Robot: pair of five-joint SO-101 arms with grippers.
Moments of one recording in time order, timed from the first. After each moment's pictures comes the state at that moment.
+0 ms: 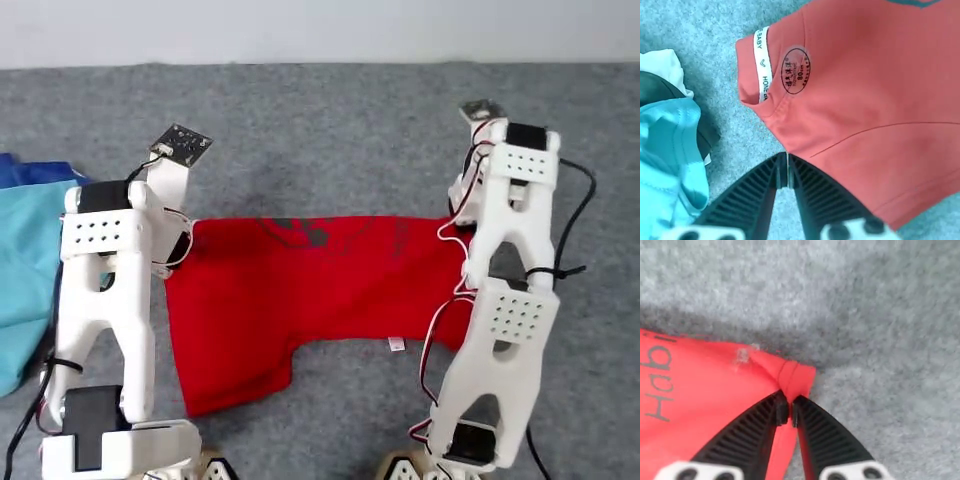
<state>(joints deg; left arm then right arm) -9.6 -6.3 15.8 85.3 -20.8 8.9 49.6 -47.0 92.8 19.7</state>
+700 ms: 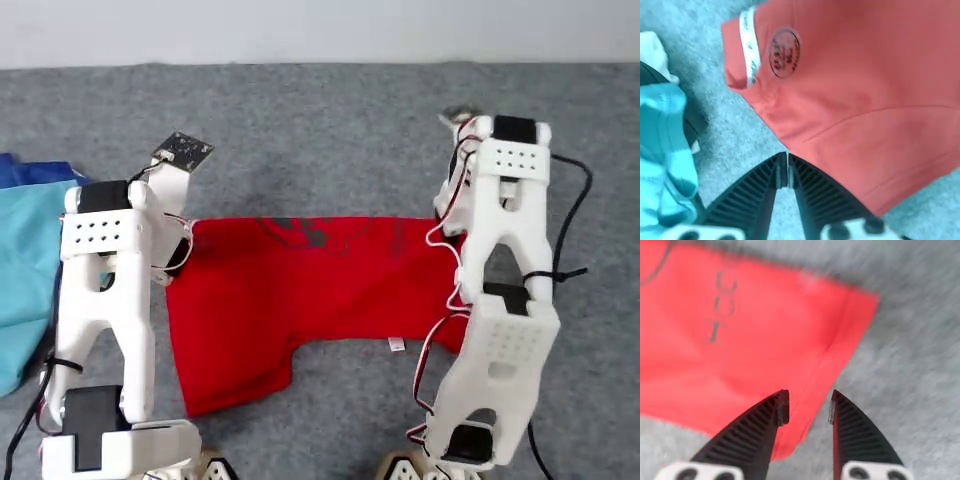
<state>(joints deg) -9.6 -6.3 15.8 90.4 -20.8 4.7 32.2 -29.7 100.5 20.1</state>
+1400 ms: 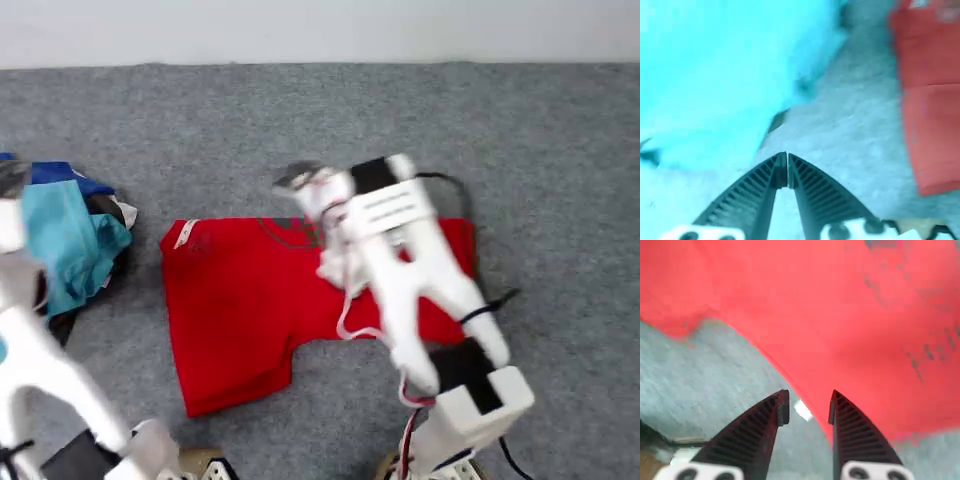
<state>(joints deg) -48.4 -18.8 12.2 97.3 -30.7 -29.9 7.4 -2.2 94.5 25.7</state>
